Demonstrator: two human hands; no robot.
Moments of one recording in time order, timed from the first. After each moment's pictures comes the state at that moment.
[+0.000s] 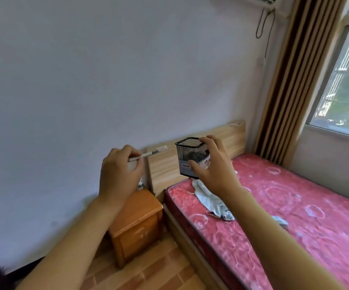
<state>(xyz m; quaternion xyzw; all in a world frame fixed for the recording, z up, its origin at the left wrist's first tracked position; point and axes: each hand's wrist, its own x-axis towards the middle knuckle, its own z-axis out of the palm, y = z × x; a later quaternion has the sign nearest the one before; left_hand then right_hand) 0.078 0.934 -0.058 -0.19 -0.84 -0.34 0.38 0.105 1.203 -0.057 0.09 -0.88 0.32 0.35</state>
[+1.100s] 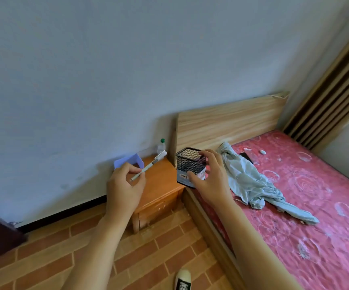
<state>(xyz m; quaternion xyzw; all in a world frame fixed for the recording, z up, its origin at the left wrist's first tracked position) -0.159 0.747 -0.242 -0.01 -0.84 -0.49 0.24 -0.165 0.998 -0.223 0.03 -0.88 0.43 0.20</state>
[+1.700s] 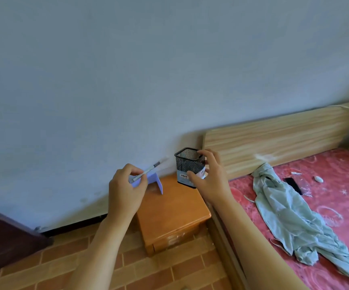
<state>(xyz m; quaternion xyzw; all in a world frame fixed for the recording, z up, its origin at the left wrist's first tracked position) -0.369 0.763 -0.257 0.06 -0.88 -0.40 0.26 -0.431 1.013 -0.264 0.11 -0.86 0.49 0.12</state>
